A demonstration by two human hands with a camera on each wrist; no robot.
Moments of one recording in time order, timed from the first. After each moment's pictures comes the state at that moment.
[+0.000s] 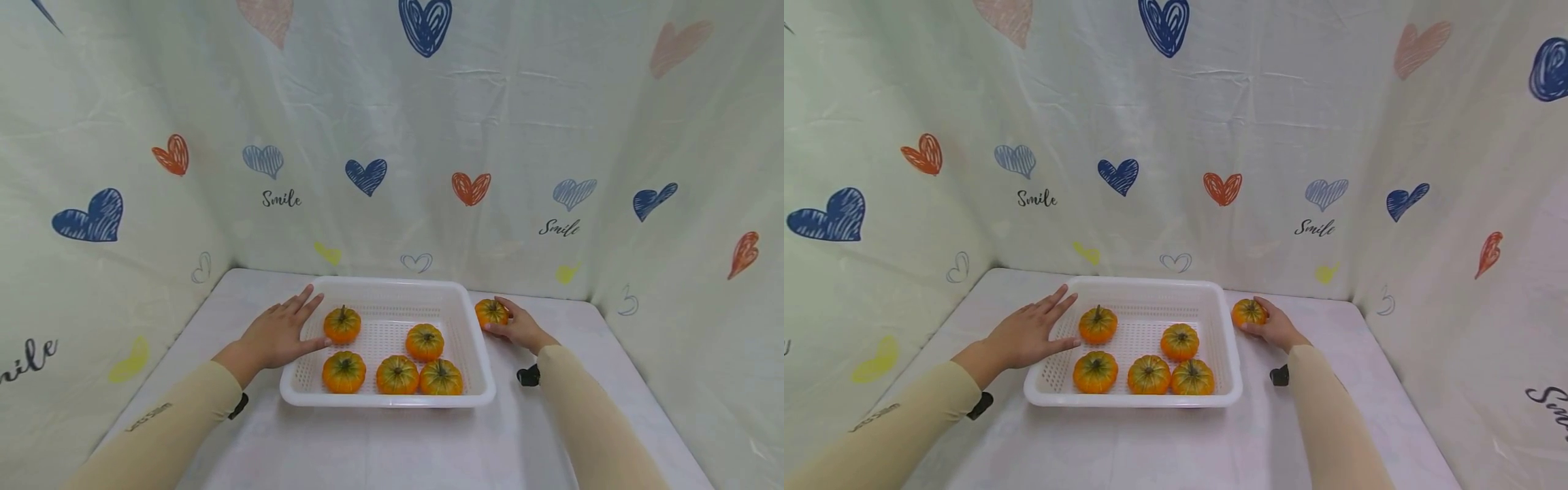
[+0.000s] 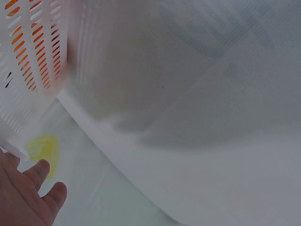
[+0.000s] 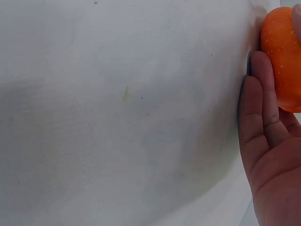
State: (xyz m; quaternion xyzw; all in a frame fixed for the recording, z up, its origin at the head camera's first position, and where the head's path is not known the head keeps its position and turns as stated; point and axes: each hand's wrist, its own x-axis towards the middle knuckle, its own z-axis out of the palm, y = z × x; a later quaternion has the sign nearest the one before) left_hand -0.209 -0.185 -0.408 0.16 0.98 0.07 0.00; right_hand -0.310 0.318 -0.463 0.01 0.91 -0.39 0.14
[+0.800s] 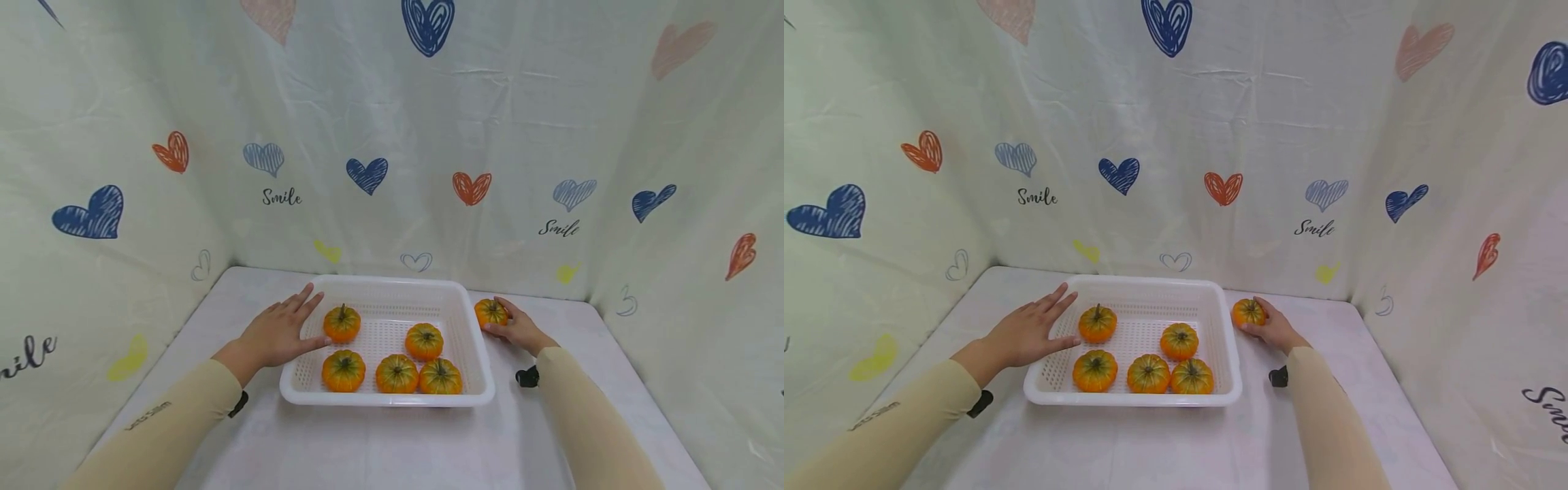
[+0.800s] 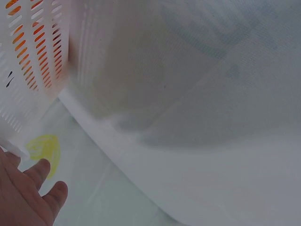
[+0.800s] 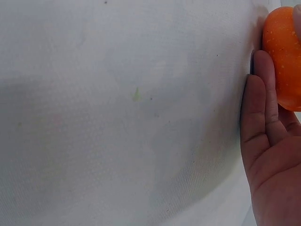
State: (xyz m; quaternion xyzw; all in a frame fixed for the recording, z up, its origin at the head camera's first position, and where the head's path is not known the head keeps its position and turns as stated) left_hand -0.211 -0.187 -0.412 0.17 0.98 0.08 0.00; right_hand -0.308 0.319 -0.468 0.02 0.90 -0.41 0.14
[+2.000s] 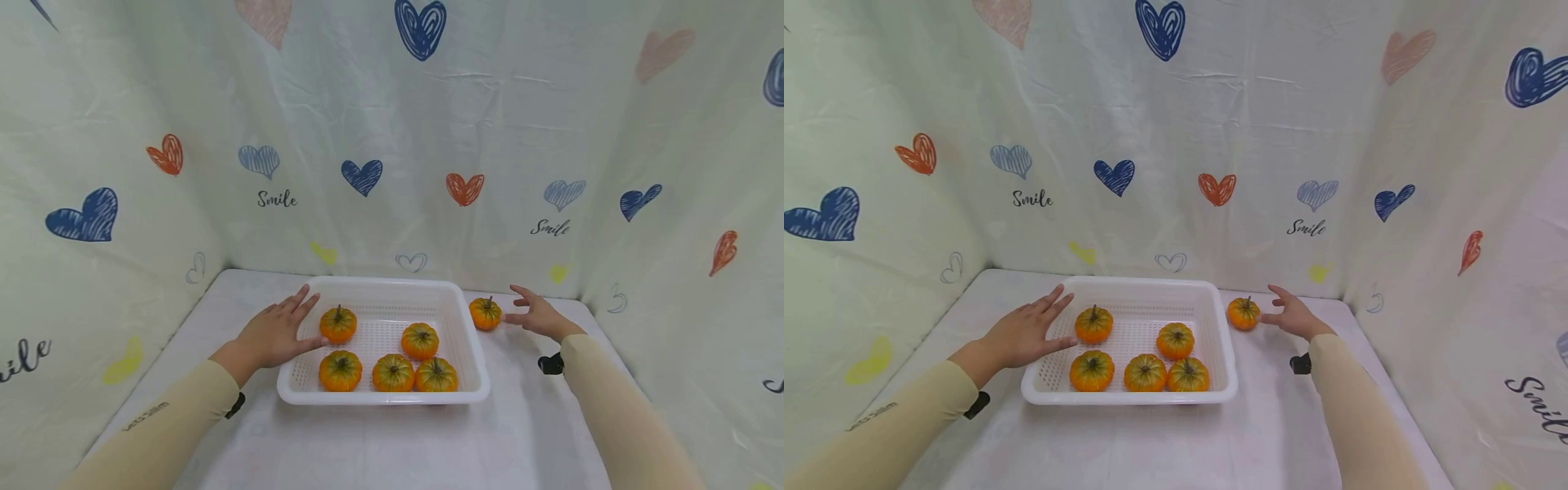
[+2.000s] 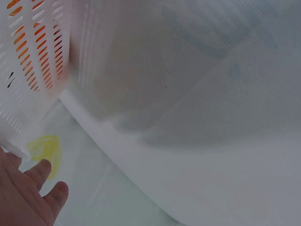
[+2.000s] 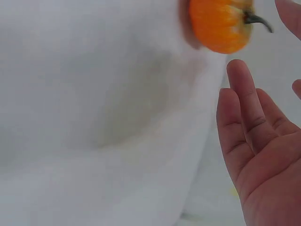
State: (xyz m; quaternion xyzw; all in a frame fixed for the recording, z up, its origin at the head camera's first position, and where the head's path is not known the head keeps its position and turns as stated) left_hand -0.209 -0.188 -0.409 0.18 0.98 0.08 -0.01; right_hand -0.297 0.346 -0.411 -0.02 0.93 -0.33 0.14
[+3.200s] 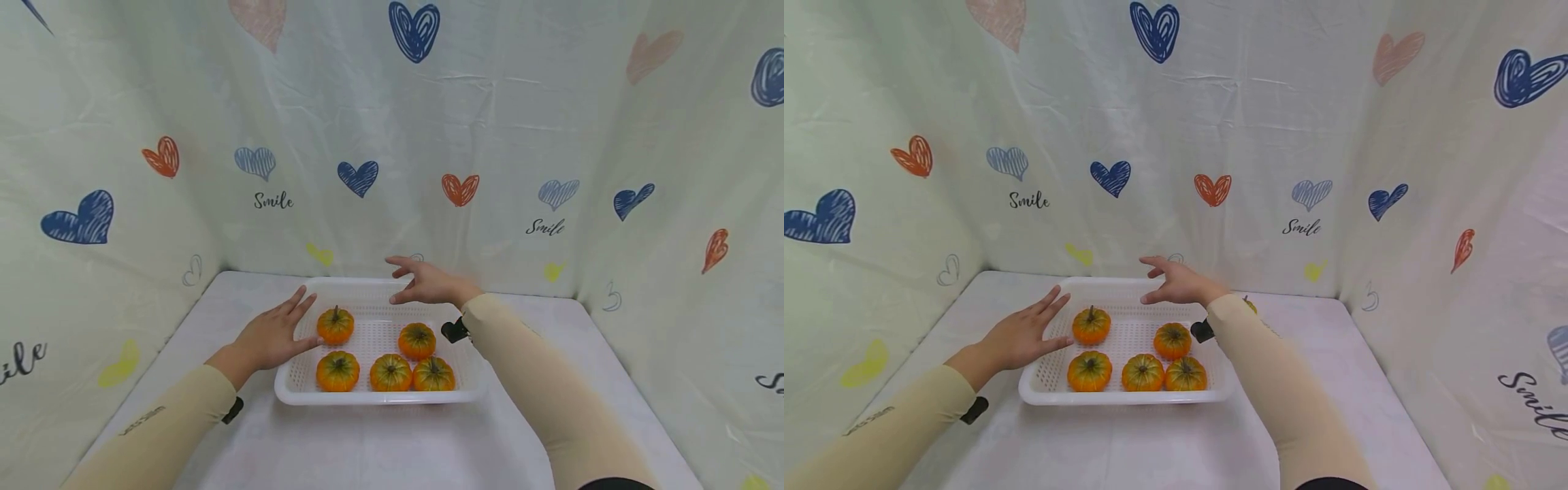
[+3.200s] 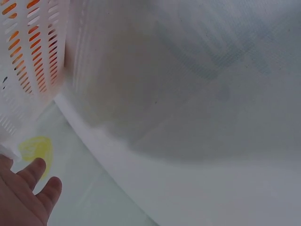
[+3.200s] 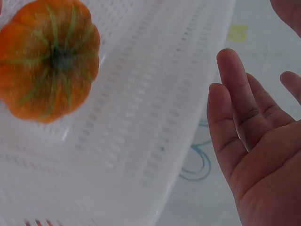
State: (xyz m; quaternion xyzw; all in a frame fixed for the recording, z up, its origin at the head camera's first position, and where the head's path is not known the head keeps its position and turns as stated) left_hand -0.212 -0.191 -0.417 0.18 0.98 0.10 -0.01; right_hand -0.304 0.138 -0.338 -0.27 0.89 -0.33 0.18
